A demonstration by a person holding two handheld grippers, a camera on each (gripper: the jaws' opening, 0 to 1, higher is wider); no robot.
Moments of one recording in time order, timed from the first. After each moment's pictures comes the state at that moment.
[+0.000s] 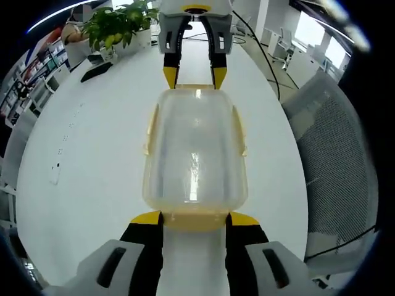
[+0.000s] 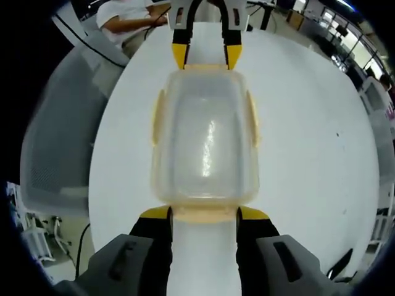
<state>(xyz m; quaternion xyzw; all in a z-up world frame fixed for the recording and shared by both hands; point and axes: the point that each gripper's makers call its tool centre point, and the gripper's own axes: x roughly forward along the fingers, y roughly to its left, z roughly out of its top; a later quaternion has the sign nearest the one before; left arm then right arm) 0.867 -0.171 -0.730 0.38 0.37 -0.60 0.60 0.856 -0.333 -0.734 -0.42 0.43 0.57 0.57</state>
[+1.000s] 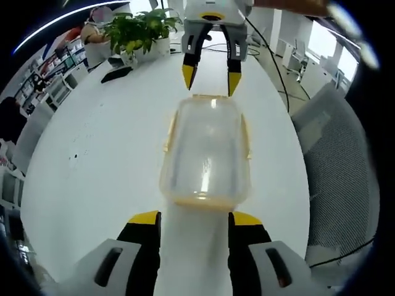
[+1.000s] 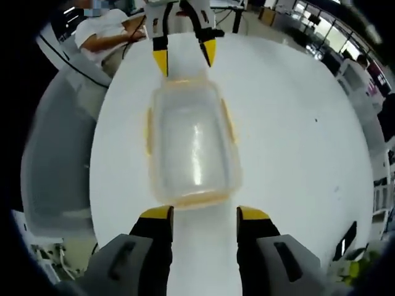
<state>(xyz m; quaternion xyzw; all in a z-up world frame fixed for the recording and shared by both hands) 0.878 -0.155 -0.704 0.34 0.36 -0.54 0.68 0.862 -0.340 -0.709 -0.37 0.44 0.50 0.65</state>
